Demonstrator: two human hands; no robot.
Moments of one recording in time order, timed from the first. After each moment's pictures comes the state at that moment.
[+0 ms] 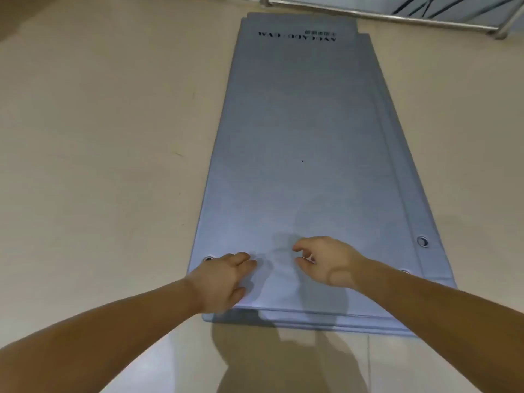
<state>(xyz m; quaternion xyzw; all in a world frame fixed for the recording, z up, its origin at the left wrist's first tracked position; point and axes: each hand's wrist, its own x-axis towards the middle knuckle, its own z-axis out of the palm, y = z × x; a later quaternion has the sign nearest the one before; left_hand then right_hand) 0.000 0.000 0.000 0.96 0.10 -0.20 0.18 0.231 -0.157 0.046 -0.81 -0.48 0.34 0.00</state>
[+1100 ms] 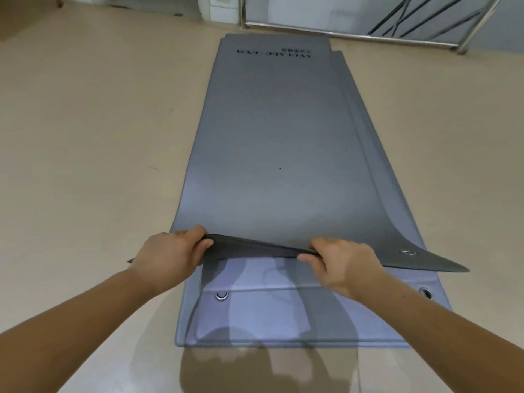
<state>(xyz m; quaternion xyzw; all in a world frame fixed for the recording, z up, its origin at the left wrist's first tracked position) 0.019 0.041 0.013 0.97 0.22 0.07 0.05 0.257 -0.201 0.056 -0.84 -0.50 0.16 -0.10</state>
